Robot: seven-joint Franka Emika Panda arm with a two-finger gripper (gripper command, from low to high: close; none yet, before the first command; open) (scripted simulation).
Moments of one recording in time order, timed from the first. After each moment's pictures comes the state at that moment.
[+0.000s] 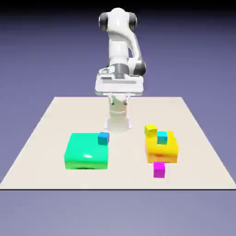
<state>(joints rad) 0.03 -0.53 0.00 -2.78 0.01 3.01 0.76</state>
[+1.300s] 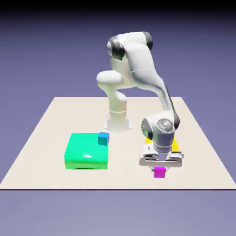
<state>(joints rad) 0.29 0.44 0.10 -2.27 0.04 2.54 1.20</state>
